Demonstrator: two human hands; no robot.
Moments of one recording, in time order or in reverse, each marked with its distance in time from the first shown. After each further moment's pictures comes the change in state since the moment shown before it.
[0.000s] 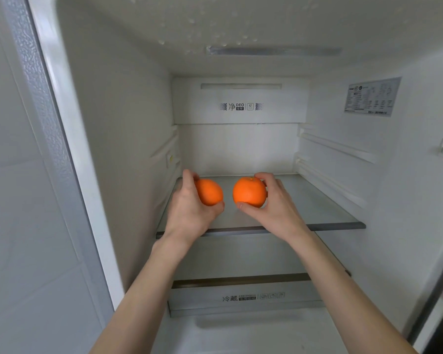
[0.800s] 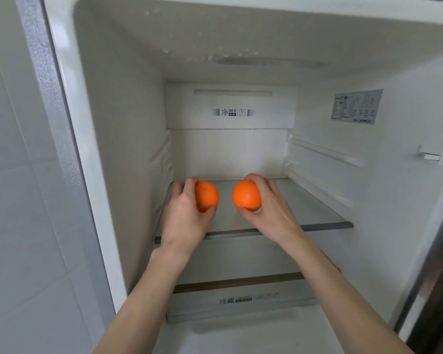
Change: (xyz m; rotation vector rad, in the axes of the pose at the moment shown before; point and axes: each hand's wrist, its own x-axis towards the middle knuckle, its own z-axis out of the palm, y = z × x) left_hand -0.006 -0.008 -0.002 0.156 0.083 0.140; right_hand -0.012 -0.016 -0.006 -0.176 0.024 -0.079
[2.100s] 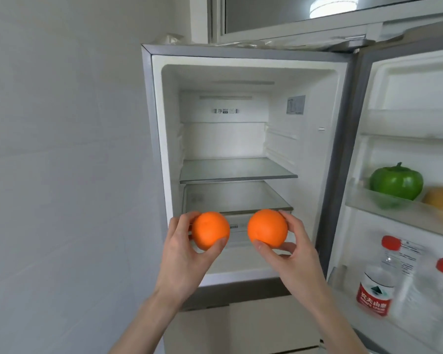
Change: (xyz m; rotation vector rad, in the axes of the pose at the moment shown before) left_hand -0.307 0.053 -0.158 -0.412 -0.037 0.005; right_hand -0.356 -0.120 -0.113 0.475 0.162 0.258
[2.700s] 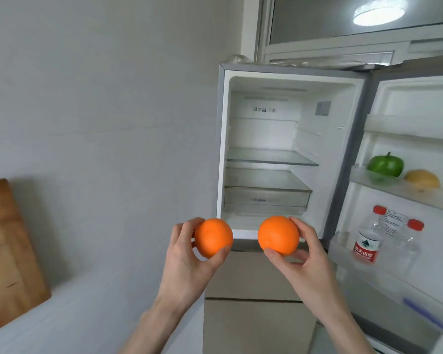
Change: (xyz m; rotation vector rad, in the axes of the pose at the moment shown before) left_hand -0.213 0.079 -0.152 0.046 0.086 -0.086; right_hand -0.213 -0.104 -0.026 0.028 -0.145 -0.026
